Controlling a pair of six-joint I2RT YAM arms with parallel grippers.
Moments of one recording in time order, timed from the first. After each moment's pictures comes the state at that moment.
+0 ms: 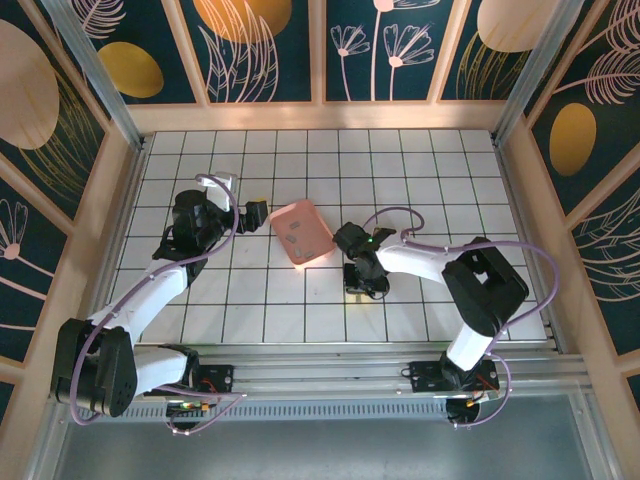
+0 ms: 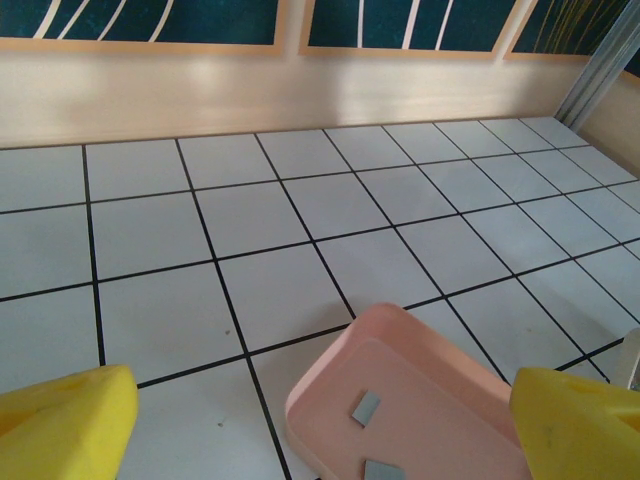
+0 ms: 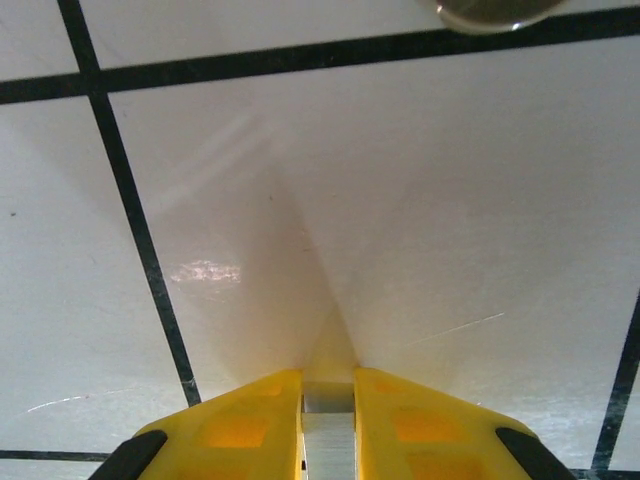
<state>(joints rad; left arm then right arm) -0.25 1.21 0.68 0.21 0.25 -0.15 0.78 1.69 0.97 -0.72 -0.05 0.83</state>
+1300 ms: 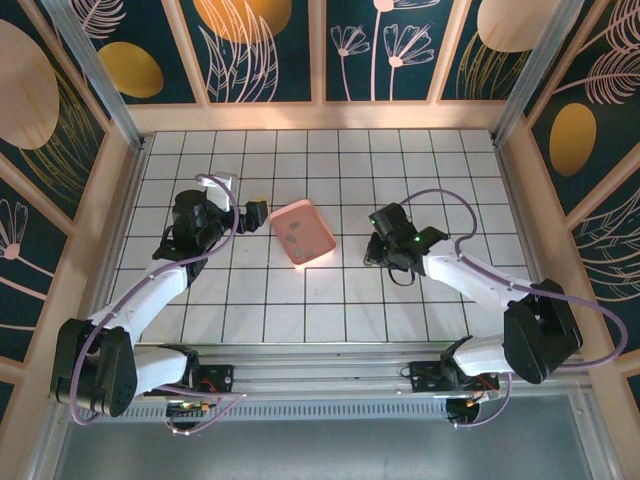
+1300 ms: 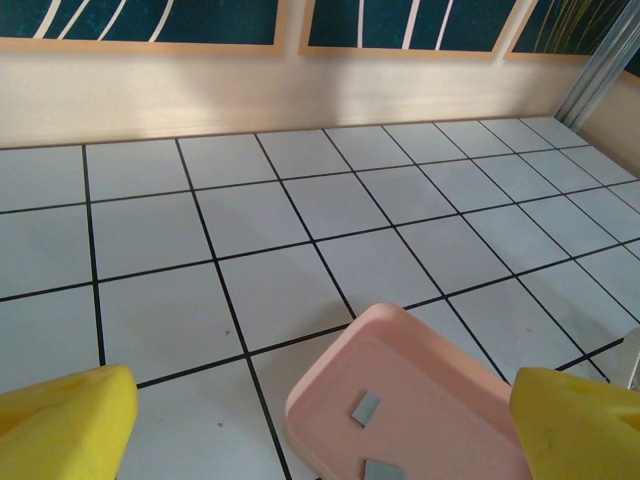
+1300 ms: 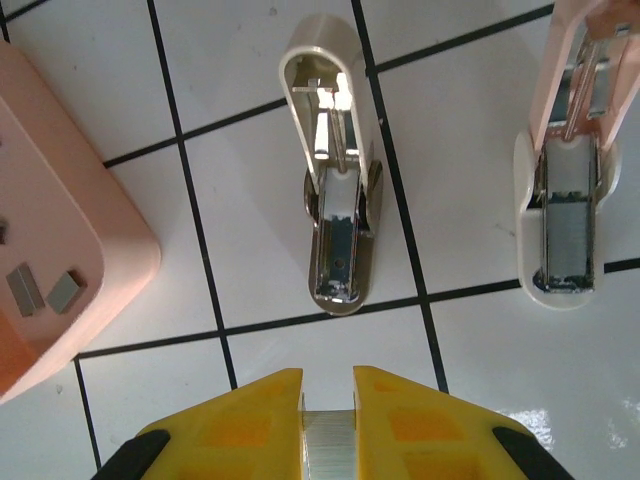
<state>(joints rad) -0.25 1.21 0.68 0.21 0.25 -0.15 0.62 1.35 0.87 -0.58 0.11 0.83</state>
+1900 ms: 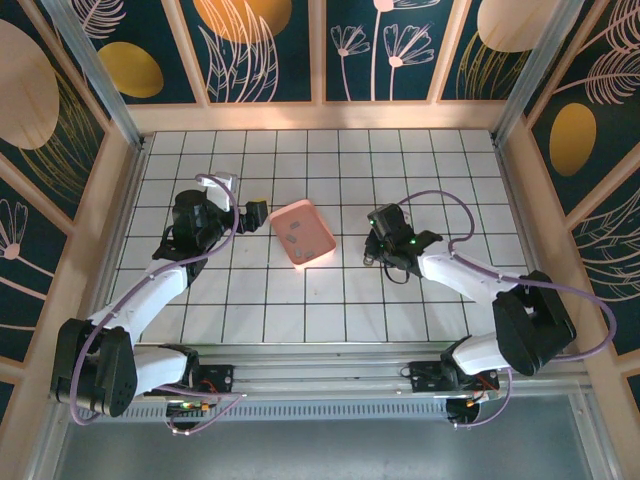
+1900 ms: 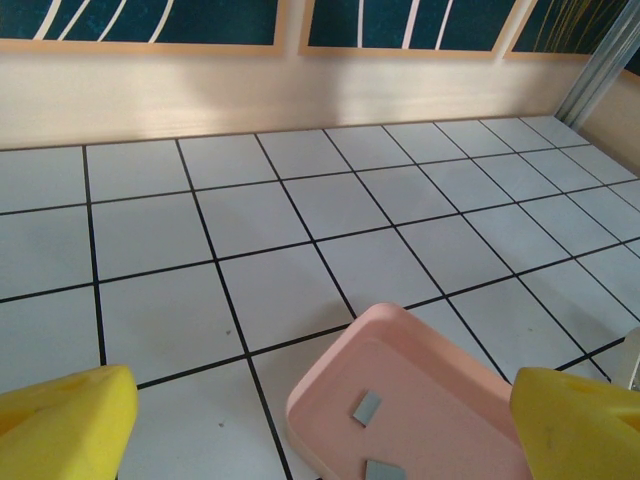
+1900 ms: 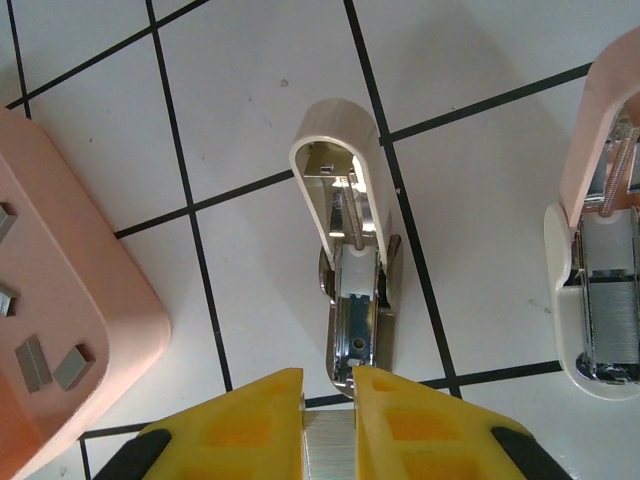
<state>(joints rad) -0.25 1.21 0.68 0.21 0.25 -0.15 0.61 1.40 0.82 -0.39 0.16 0.85</state>
